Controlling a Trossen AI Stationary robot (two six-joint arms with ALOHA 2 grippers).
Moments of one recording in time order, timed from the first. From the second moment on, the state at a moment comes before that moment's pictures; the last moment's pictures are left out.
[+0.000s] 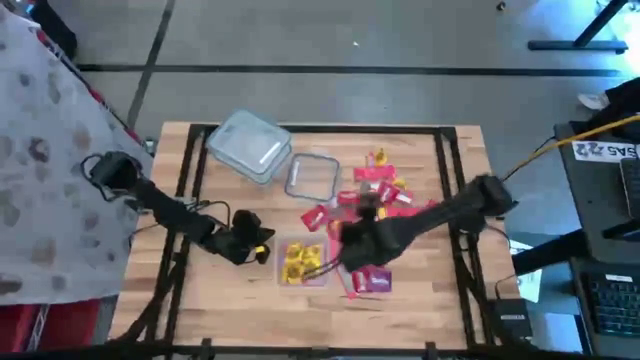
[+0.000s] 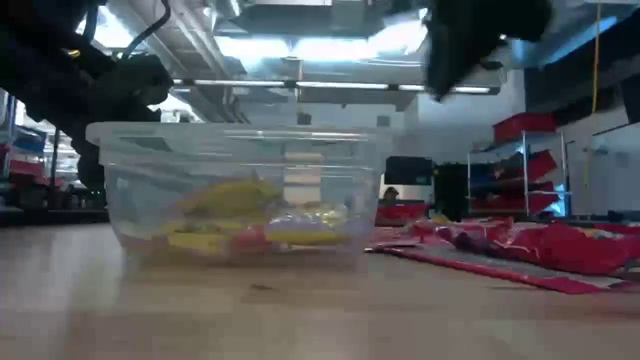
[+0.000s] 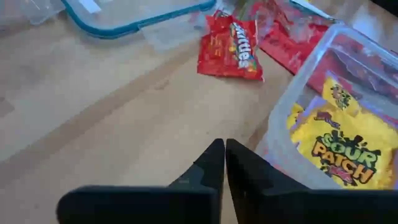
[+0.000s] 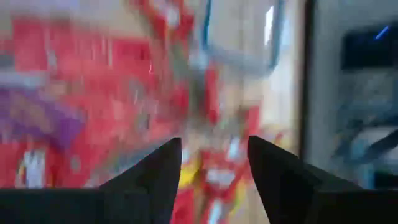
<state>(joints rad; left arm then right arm) -0.50 1.38 0.42 0.12 -0.74 -1.01 0.34 1.69 1.33 -1.21 0.51 0.44</state>
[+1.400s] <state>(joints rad) -0.50 1.38 0.42 0.11 -0.73 -1.01 0.31 1.50 1.07 -0.87 0.41 0.52</state>
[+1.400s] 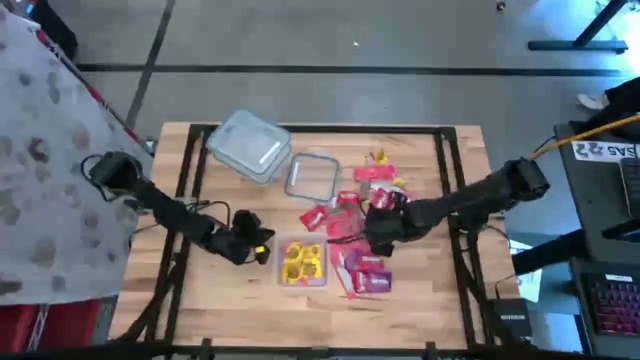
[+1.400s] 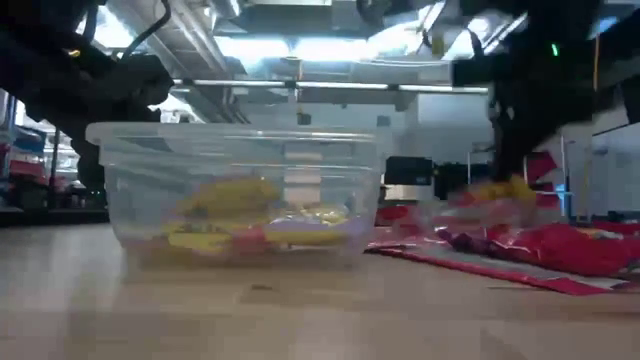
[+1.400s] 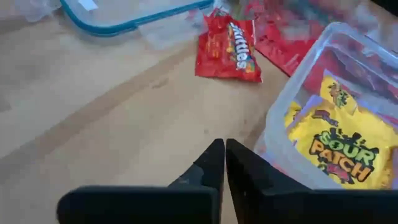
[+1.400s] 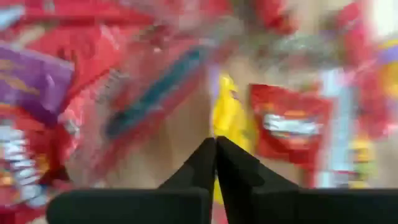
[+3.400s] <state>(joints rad) -0.50 1.38 0.43 0.11 -0.74 -1.01 0.21 1.76 1.42 -0.62 -0.06 0.31</state>
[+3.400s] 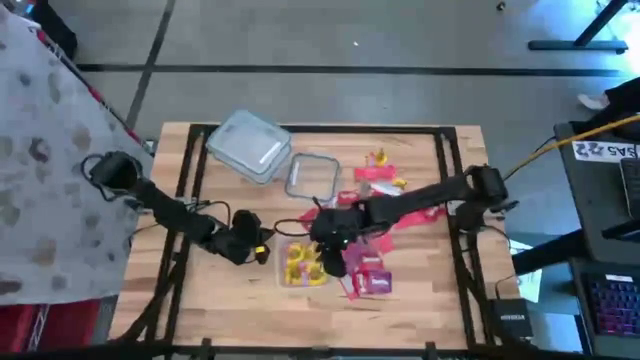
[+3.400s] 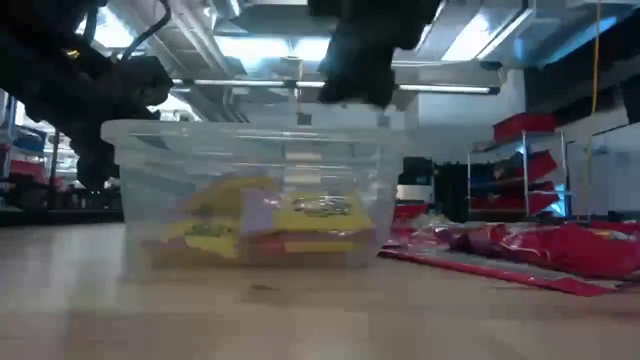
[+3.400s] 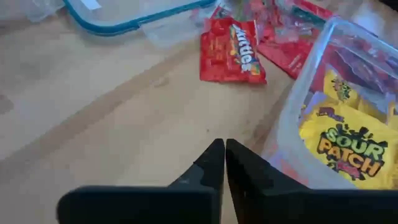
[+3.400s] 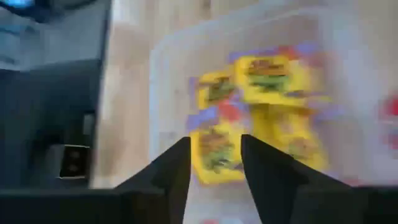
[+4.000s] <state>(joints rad) -0.50 1.38 0.43 0.11 -0.74 -1.02 -0.34 1.60 1.11 -0.86 0.37 0.26</state>
